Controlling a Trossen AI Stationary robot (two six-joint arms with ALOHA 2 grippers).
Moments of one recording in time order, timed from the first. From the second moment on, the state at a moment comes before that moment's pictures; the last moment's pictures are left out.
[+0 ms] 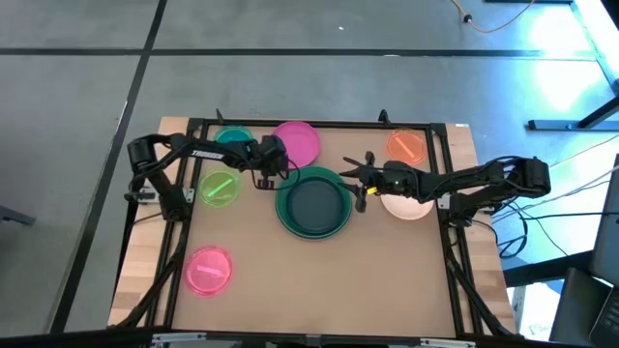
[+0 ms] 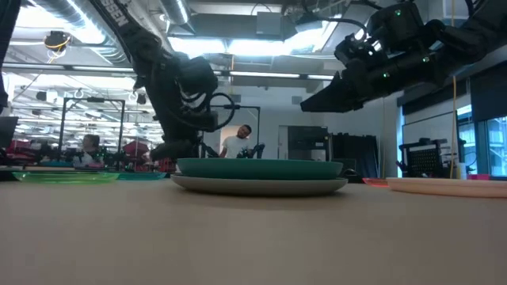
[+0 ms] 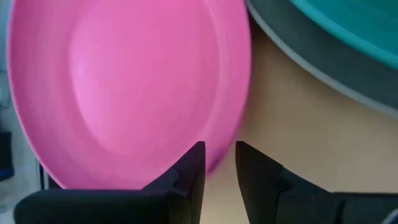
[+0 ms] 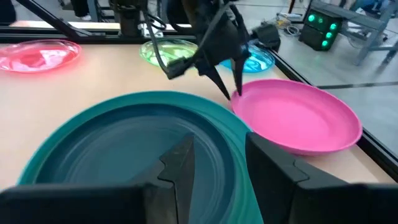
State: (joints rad) left arm 0.45 1.69 0.84 -0.19 -0.23 0.63; right arm -0.16 1.34 0.45 0.62 0.03 -0.08
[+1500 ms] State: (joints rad) left arm 0.13 1.57 0.85 -0.11 -0.40 0.52; right arm -0.16 1.33 0.45 0.77 -0.16 0.03
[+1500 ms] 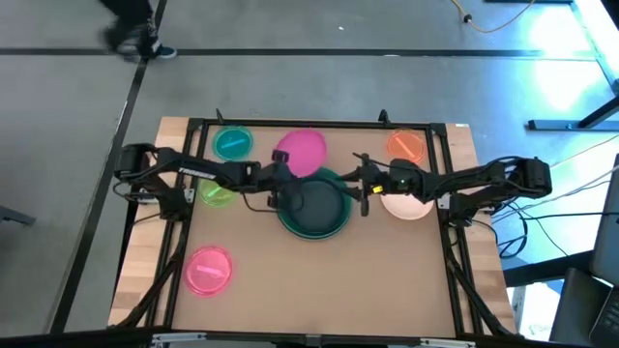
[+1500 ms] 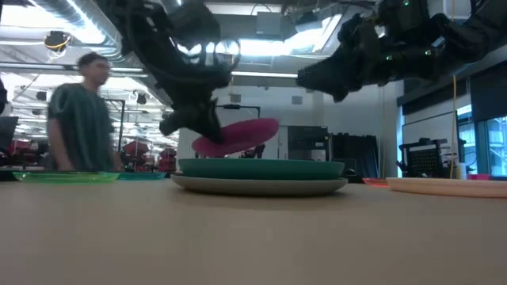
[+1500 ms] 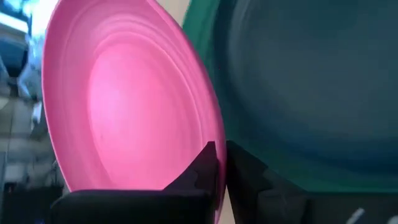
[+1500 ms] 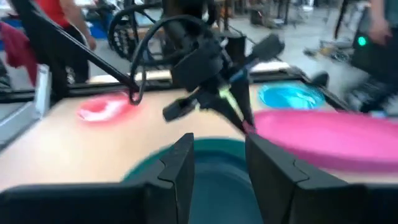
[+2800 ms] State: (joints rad) left arm -0.15 1.63 0.85 0.06 -0.33 0.17; right arm 0.02 1.00 0.45 0.10 -0.14 0.08
